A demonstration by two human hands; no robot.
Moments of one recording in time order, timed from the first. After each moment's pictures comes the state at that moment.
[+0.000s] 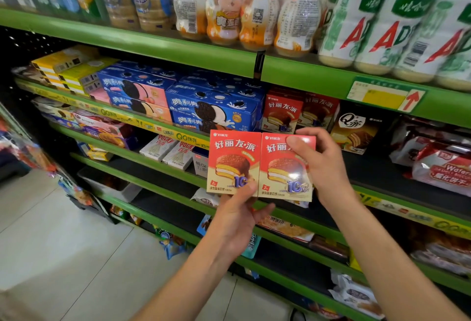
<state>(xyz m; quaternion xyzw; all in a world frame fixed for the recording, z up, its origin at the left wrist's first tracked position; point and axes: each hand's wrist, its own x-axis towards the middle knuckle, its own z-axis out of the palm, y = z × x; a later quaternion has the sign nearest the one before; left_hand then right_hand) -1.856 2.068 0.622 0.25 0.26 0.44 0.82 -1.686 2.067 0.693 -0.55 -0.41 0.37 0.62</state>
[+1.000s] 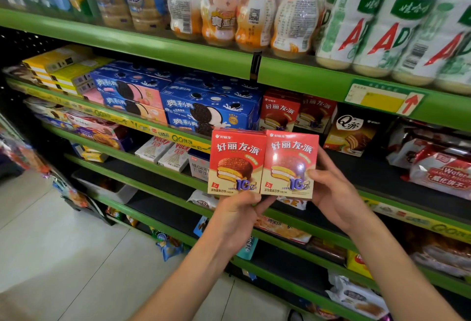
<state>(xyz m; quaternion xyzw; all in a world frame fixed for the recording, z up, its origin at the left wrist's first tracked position) -1.849 2.078 0.627 0.25 0.19 0.45 0.84 -1.642 2.049 0.650 -0.45 -0.40 0.55 0.58</state>
